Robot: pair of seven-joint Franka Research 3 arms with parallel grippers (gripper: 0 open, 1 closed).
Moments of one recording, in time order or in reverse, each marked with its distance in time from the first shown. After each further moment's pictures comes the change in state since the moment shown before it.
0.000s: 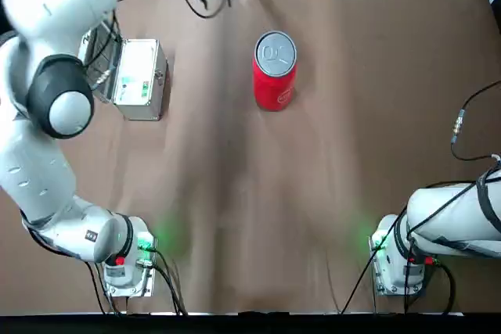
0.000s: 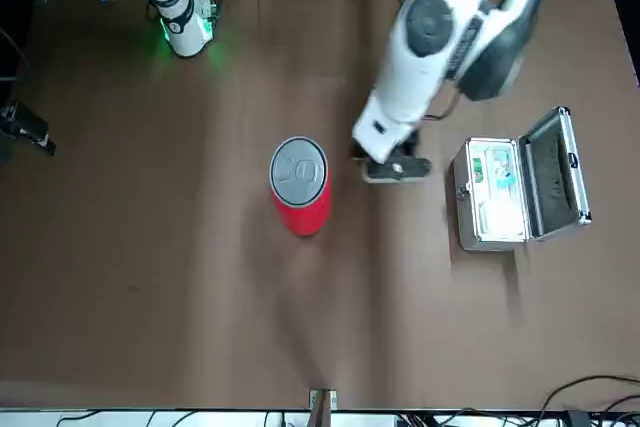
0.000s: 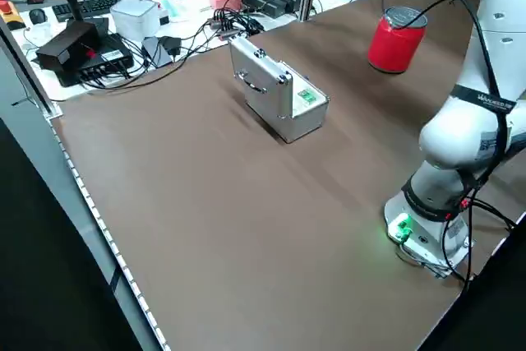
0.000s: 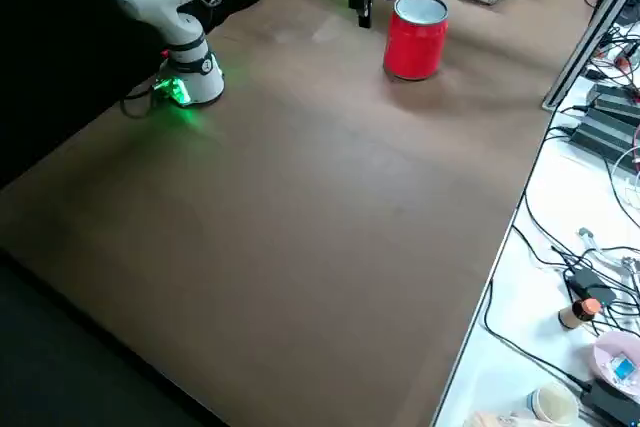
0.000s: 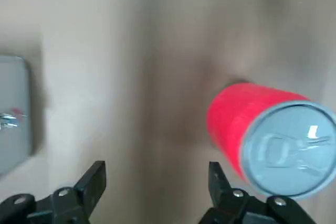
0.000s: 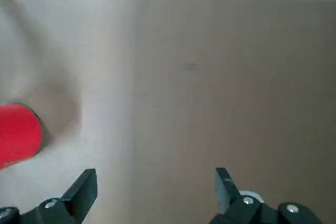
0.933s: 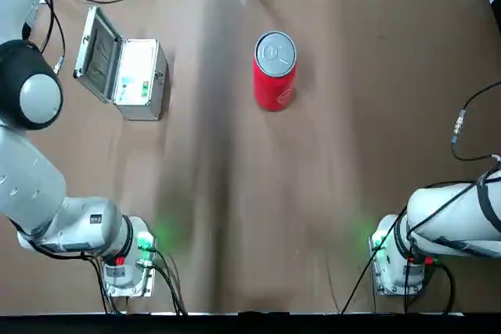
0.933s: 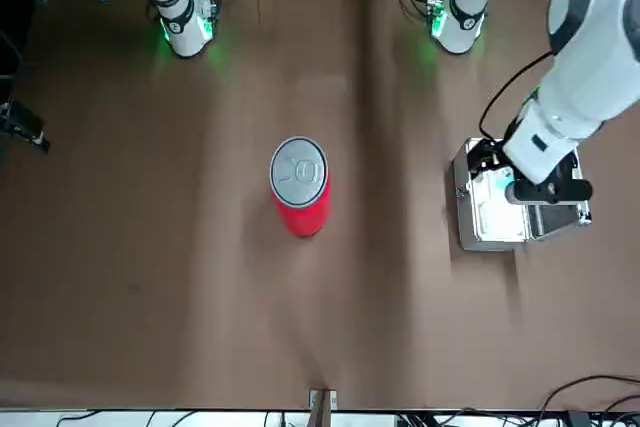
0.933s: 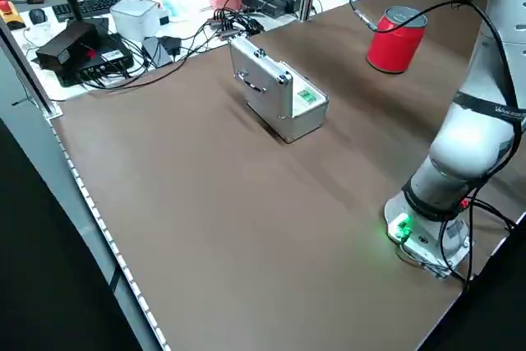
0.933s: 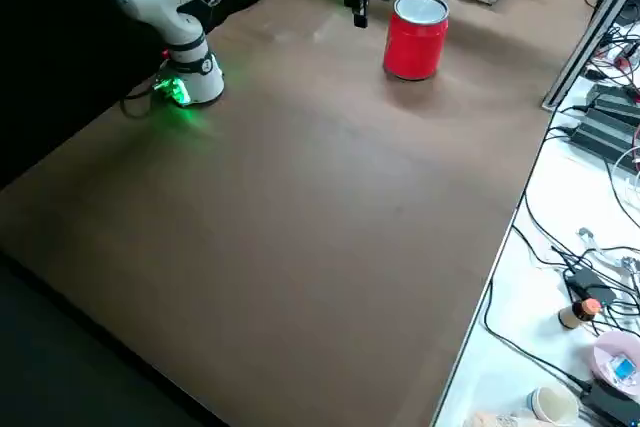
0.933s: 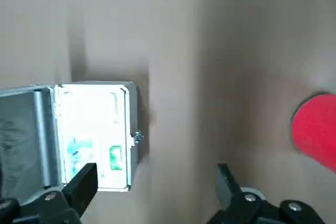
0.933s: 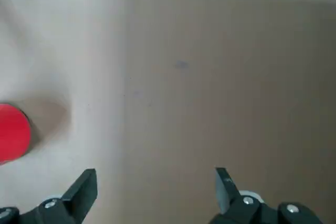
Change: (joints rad) left arm 0.336 -0.126 0.033 0.000 0.000 -0.151 0.423; right arm -0.002 -0.002 -0.002 0.010 -0.037 -0.012 0.000
